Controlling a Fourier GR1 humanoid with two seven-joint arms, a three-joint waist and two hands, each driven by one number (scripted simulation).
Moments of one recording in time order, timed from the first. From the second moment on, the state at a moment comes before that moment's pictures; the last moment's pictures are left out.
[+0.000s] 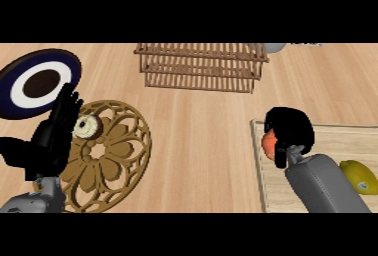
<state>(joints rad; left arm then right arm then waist) -0.09 0.20 0.01 -1.69 0.04 0.17 0.17 -0.37 -0.27 0.31 -1.40 0.98 0.32 0.66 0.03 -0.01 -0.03</state>
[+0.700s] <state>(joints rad) -0.12 0.18 -0.01 -1.65 0.03 0.16 0.16 -0.70 -0.02 0.63 -1.56 0.79 -0.02 1.11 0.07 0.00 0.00</state>
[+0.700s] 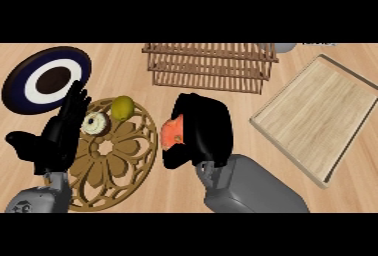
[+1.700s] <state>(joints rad) -0.09 0.18 0.02 -1.66 0.02 0.18 0.15 -1.09 -0.01 0.41 -1.39 0.97 -0.09 1.19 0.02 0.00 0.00</state>
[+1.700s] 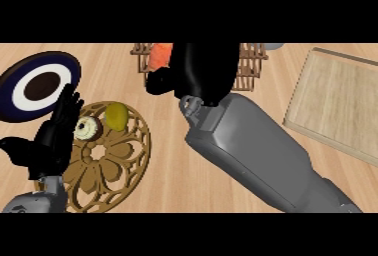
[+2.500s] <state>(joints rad) -0.09 0.17 0.01 -1.70 0.01 0.17 0.17 -1.13 -0.01 0.23 -0.99 1.01 -0.41 0.99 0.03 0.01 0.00</state>
